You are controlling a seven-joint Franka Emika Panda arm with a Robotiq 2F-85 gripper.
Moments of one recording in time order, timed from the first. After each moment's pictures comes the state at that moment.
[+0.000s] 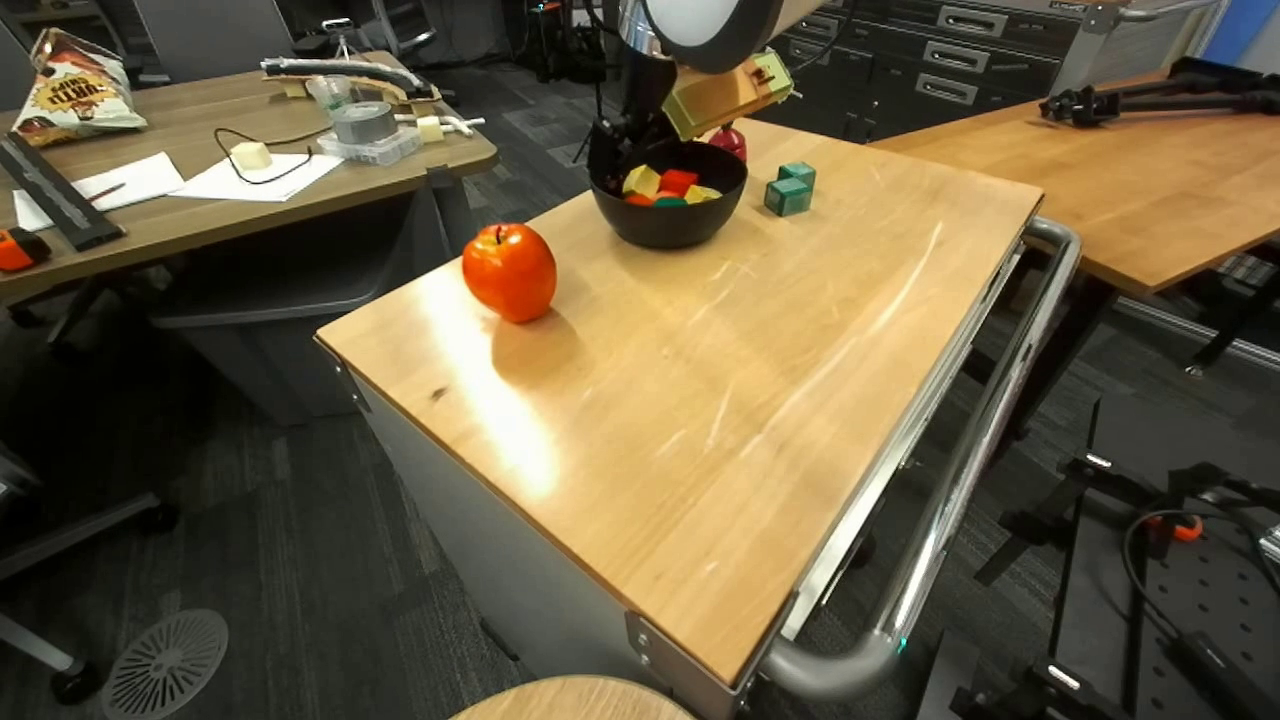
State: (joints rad) arm 0.02 0.53 -0.11 -1.77 -0.11 2.60 0.17
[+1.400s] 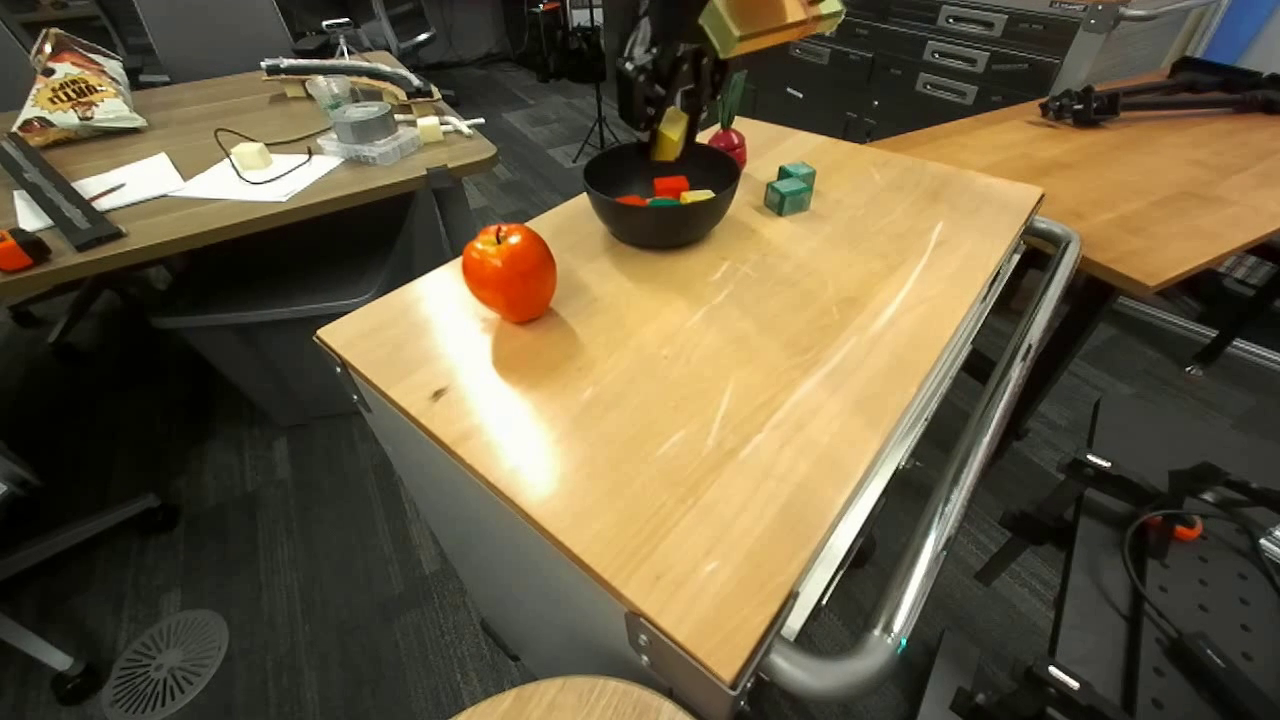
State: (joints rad) arm 0.00 0.34 -0.09 -1.88 -0.06 2.49 0.12
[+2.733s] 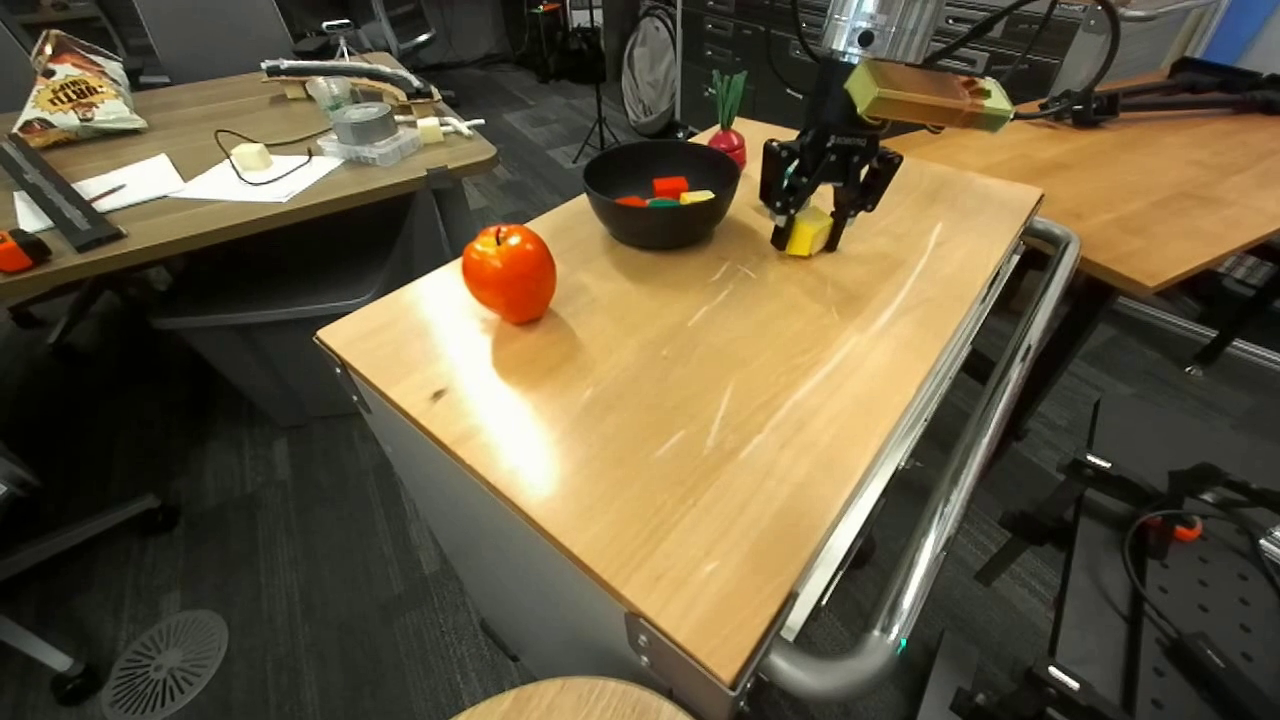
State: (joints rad) arm -0.12 0.19 -0.12 -2.24 0.30 2.43 0.15
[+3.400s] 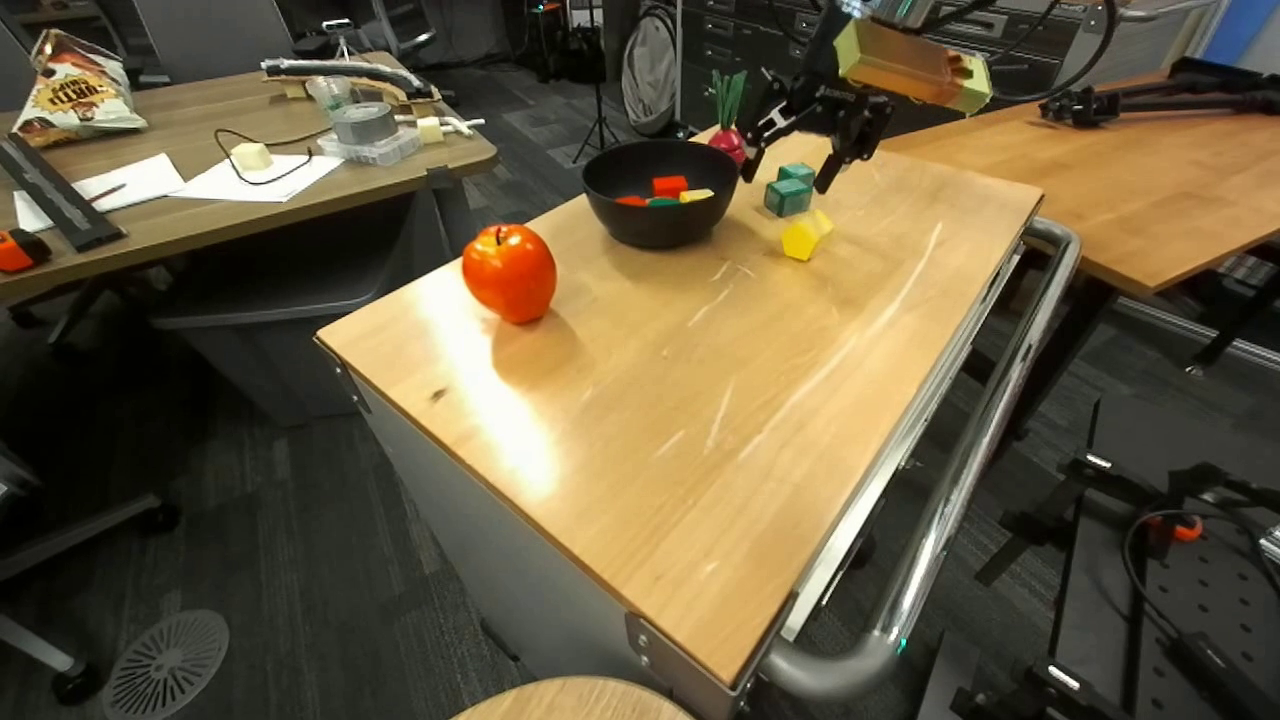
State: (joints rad) arm -0.13 0.16 -0.12 -2.24 0.36 2.63 0.14
